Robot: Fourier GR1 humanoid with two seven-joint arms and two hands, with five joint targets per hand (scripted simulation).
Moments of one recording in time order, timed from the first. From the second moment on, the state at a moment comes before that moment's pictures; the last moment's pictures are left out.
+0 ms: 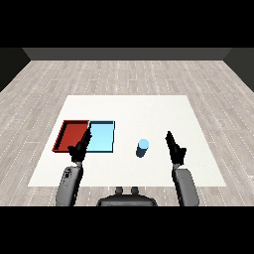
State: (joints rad) left arm -0.03 0.09 -0.02 -1.56 0.02 -0.03 0.01; right arm 0.01 -0.09 0.01 -1.56 0.01 -0.02 -0.01
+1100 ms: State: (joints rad) left arm 0.04 0.03 0.03 -1.55 0.03 -0.02 -0.38; right arm 0.10 -0.01 0.24 -1.60 -0.03 -0.04 -0.32
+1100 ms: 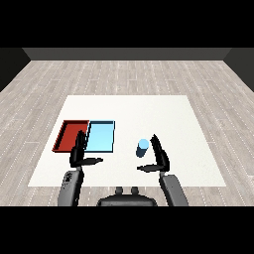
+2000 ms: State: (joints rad) left arm 0.03 0.04 0.04 -1.57 0.02 -0.01 -0.38; right arm 0.05 -0.01 0.22 -1.50 -0.07 -0.07 -0.33
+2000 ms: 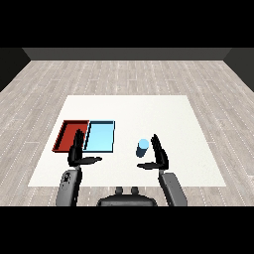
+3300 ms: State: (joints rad) left arm 0.04 0.05 0.05 -1.60 0.01 0.00 -0.38; right arm -0.20 0.00 0.16 -1.06 -0.25 -0.12 -0.41
